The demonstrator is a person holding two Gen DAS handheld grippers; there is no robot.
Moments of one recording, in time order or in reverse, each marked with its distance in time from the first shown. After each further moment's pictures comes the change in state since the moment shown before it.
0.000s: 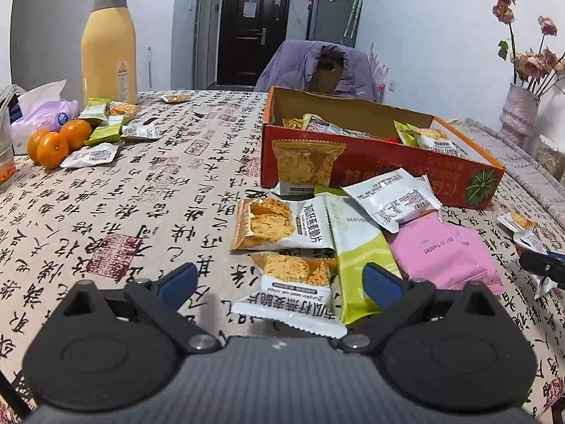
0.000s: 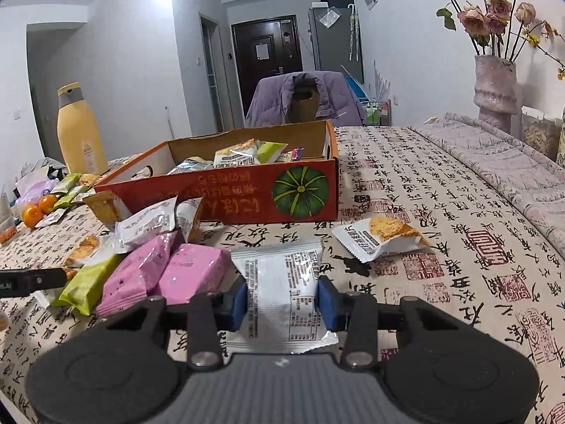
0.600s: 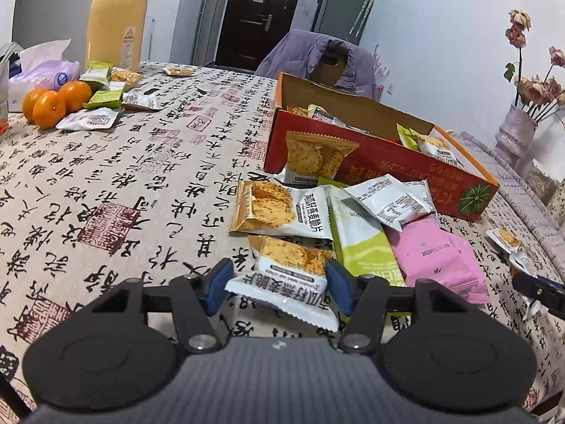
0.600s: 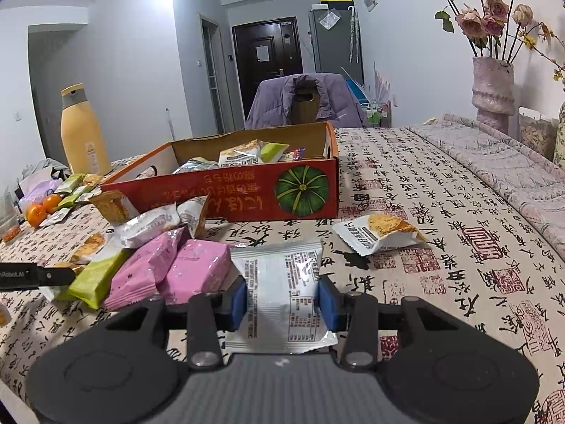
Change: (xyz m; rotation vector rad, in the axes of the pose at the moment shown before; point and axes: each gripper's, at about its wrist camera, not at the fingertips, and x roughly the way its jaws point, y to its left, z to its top) left arm 0.002 0.020 -0.002 -0.107 0.042 -0.071; right arm -0.011 0.004 -0.005 -0.001 -0.007 0.000
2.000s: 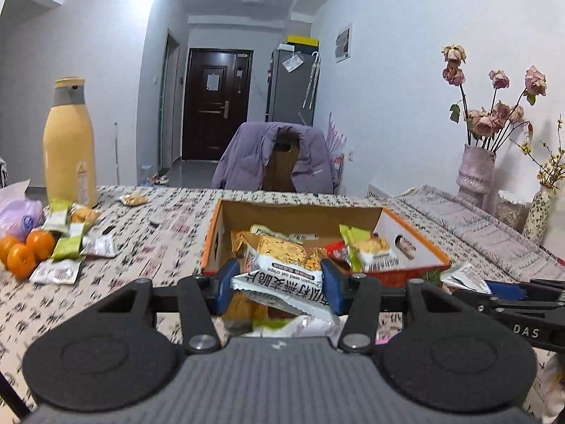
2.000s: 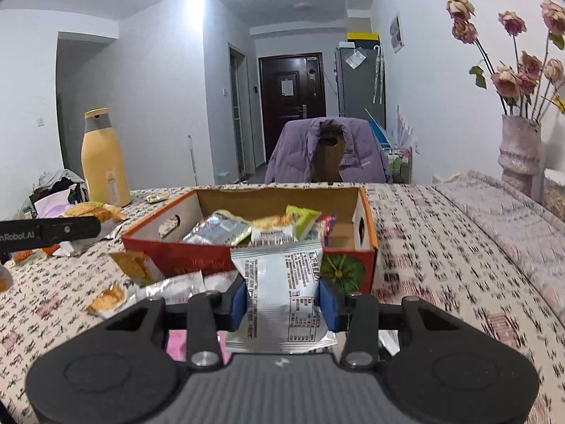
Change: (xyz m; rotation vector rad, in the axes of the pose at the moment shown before) left arm -0.029 -0.070 0.064 0.186 -0.308 -0.051; right arm 0.012 0.026 0.060 -0.083 -0.133 0.051
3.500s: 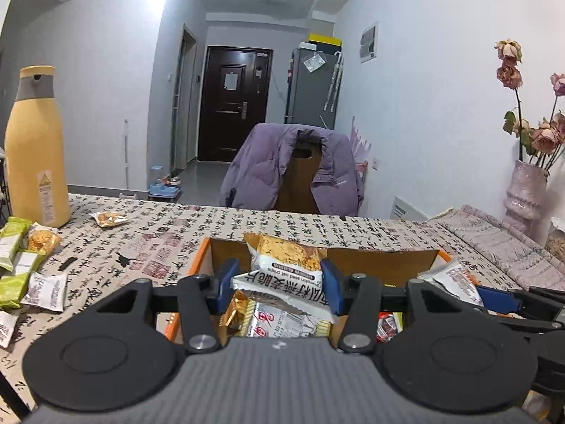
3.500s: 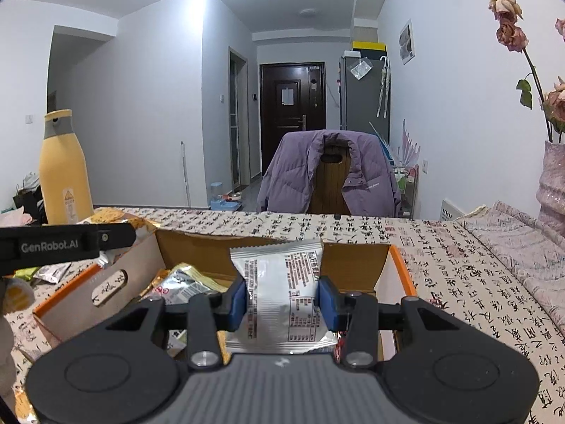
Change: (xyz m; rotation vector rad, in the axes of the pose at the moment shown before) left arm 0.164 0.007 0.043 -0.041 0.000 0.056; right arm 0.159 0.000 0.061 -0.044 -0.022 -0.026
